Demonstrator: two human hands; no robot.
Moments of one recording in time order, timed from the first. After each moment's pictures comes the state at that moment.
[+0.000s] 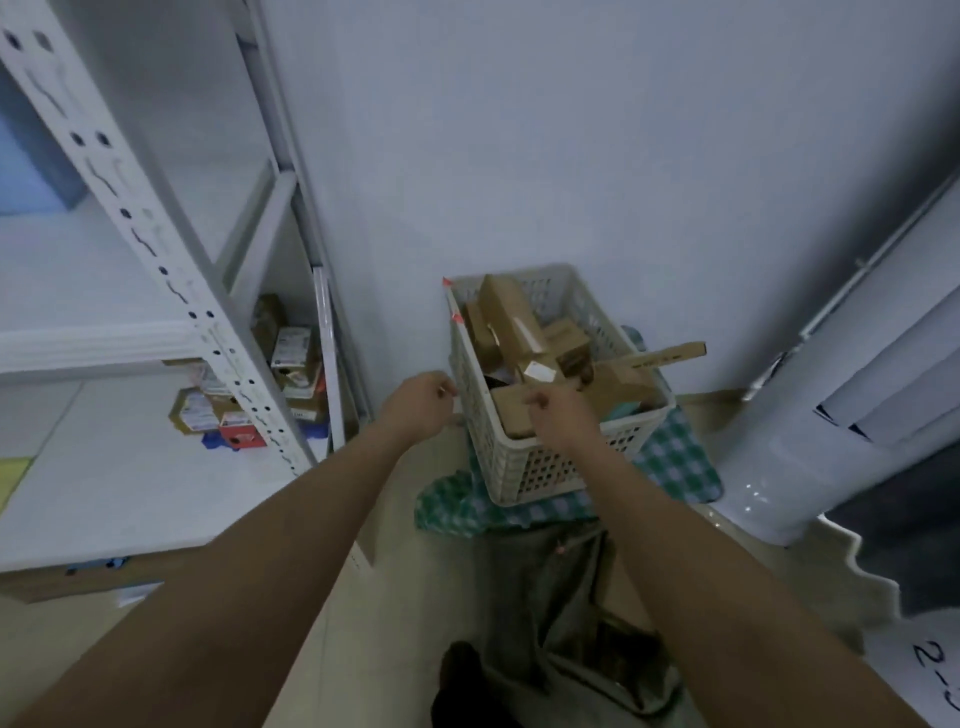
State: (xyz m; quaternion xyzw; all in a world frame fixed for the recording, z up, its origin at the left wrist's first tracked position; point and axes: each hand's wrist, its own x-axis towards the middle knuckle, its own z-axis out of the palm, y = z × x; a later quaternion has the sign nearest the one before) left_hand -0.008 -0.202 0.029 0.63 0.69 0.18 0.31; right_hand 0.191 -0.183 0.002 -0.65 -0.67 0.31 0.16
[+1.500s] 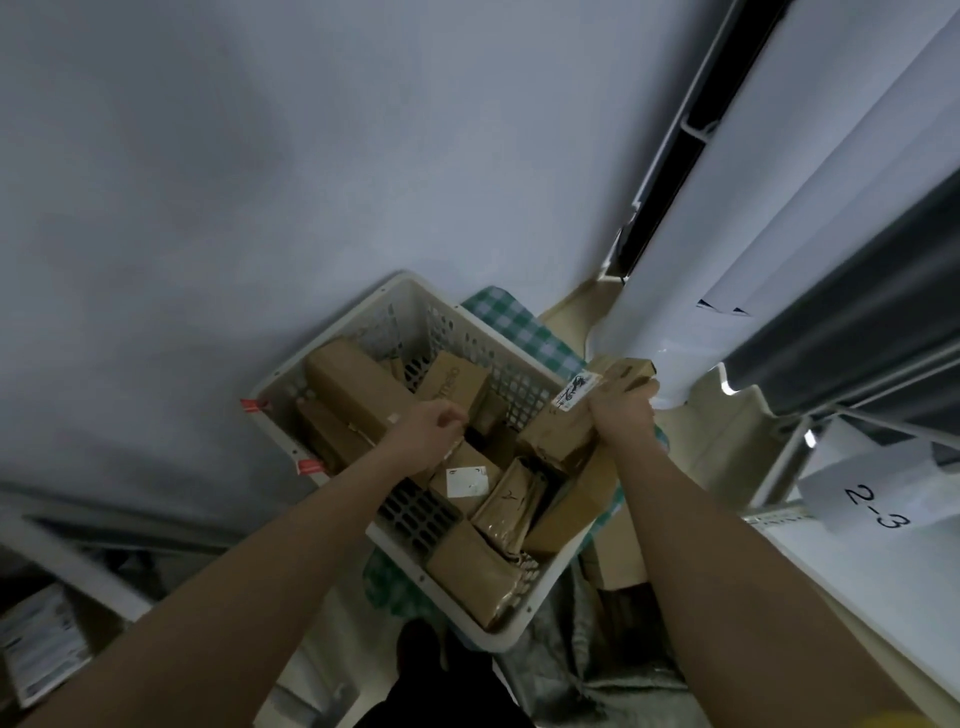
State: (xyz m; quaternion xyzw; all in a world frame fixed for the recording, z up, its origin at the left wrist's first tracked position) left_hand 0.105 0.145 -0.058 0.73 0.47 -0.03 0.49; right_hand 0.329 0.046 -0.073 -0.89 -0.06 0.30 0.33
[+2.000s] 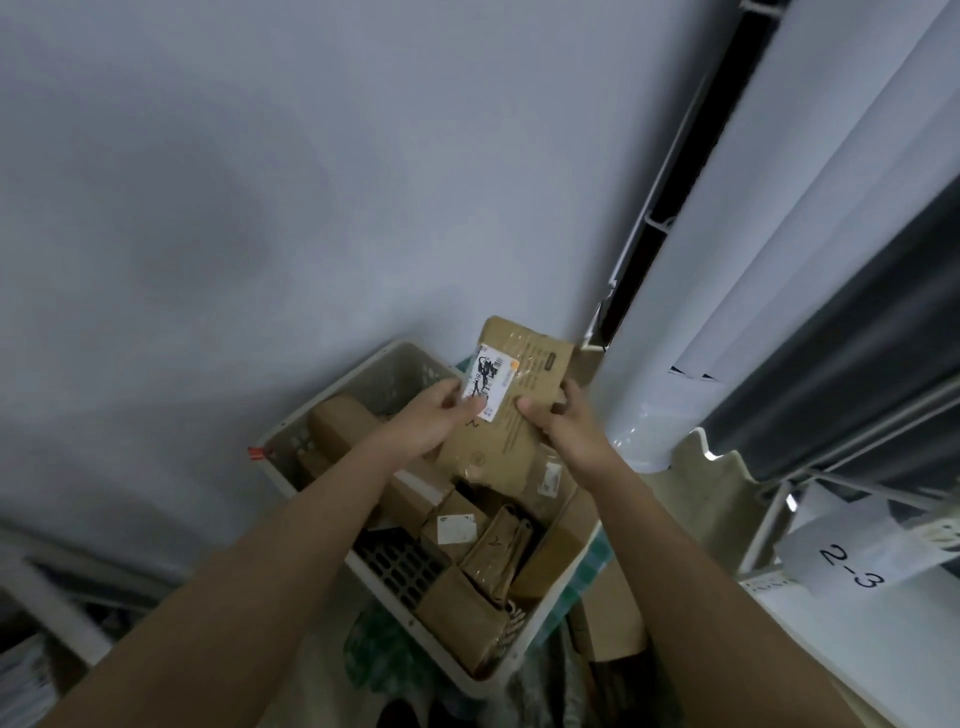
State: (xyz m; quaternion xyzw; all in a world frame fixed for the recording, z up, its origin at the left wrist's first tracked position) left_hand 0.120 0.151 0.031 0.67 0.41 0.08 0.61; right_hand 0.284 0.051 0.014 -0.69 -0.25 0.43 0.53
